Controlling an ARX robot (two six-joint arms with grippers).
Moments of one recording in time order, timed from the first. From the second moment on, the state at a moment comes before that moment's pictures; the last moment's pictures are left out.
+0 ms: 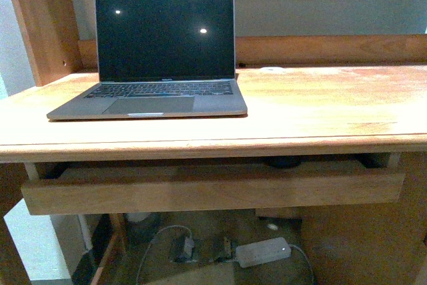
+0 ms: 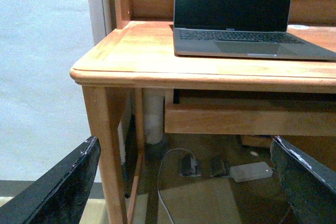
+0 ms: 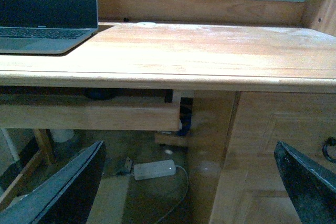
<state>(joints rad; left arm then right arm) 0.00 0.01 0.01 0.00 0.00 0.00 0.00 0.01 0.02 0.00 0.00 0.00</state>
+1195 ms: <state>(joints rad) -0.04 1.67 0.24 1.14 0.14 -0.96 0.00 0.01 0.02 0.00 0.00 0.00</state>
